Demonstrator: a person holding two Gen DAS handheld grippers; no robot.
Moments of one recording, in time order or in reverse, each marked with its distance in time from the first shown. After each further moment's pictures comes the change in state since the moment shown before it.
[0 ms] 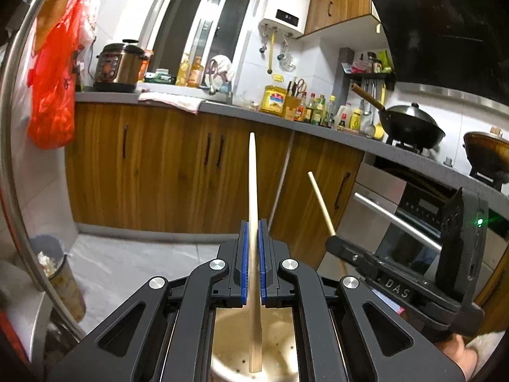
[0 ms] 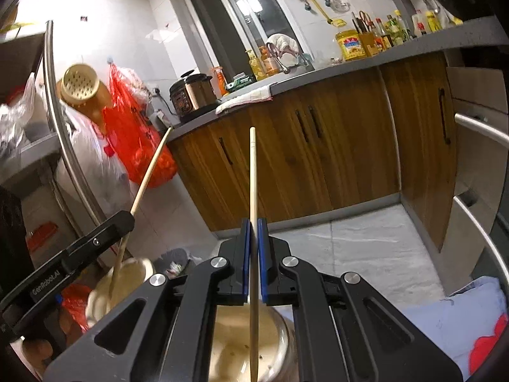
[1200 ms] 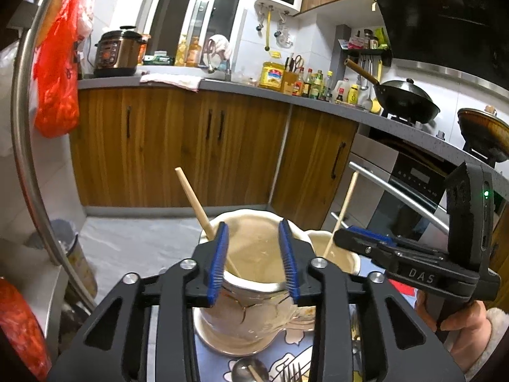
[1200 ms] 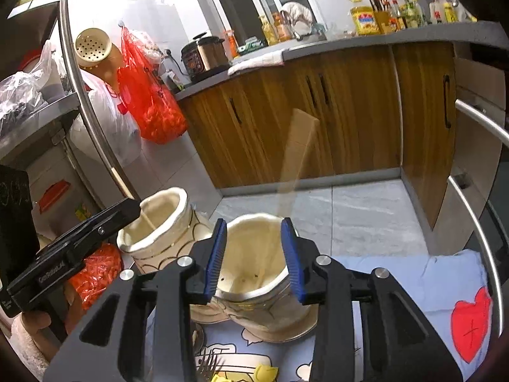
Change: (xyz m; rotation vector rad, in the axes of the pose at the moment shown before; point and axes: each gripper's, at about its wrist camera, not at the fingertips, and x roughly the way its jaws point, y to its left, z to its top) left arm -0.039 -0.003 -0.020 0.031 0.118 0.017; right arm -0.043 0.018 -0.017 -0.052 0.174 0.014
